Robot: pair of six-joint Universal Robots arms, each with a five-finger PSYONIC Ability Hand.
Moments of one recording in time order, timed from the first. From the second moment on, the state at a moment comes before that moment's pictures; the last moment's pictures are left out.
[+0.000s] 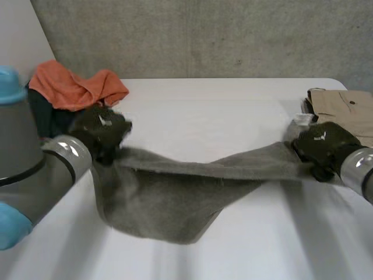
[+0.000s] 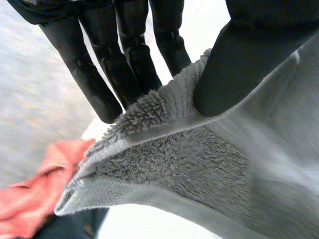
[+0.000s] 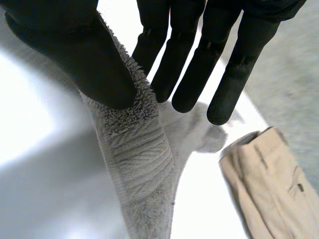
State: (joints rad) left arm 4.27 -1.81 -1.51 2.97 -1.54 3.76; right arm 1.76 -1.42 1.64 0.27 1.38 2.37; left_hand 1.16 1.20 1.19 1.20 0.99; right_hand 1.10 1.18 1.18 1.20 1.01
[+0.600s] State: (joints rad) left arm 4.30 -2.11 -0.66 3.55 -1.51 3.71; right arm 1.86 -1.03 0.70 -0.44 1.63 2.59; left_hand 1.16 1.20 1.19 1.20 0.99; right_hand 1.10 1.18 1.18 1.20 1.02
